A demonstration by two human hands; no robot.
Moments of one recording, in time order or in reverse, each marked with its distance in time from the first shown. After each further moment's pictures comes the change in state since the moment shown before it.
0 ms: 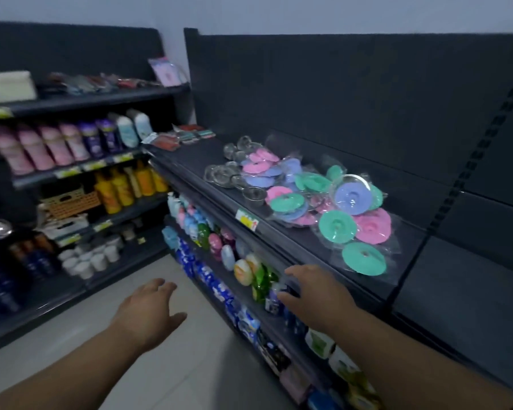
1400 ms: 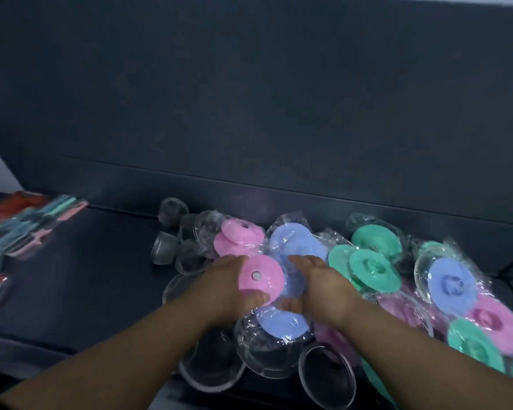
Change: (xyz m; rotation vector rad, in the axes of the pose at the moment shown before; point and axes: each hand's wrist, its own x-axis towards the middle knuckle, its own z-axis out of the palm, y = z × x) left_hand 0.558 0.090 -0.102 -0.250 -0.275 0.855; right_hand 0.446 -0.020 -0.049 0.066 0.158 0.563
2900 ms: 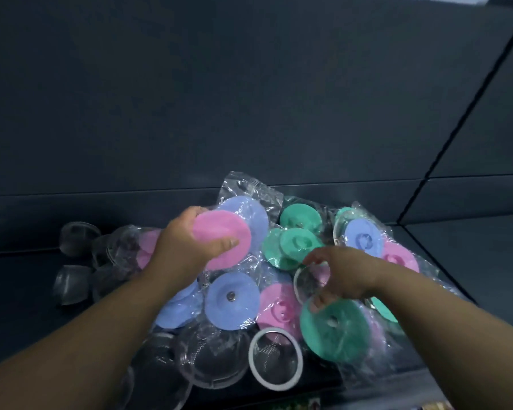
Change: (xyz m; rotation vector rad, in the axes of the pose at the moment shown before) left_hand 0.038 0.065 -0.026 -0.555 0.278 0.162; right_hand -0.075 0.064 -0.077 -0.017 -0.168 0.319
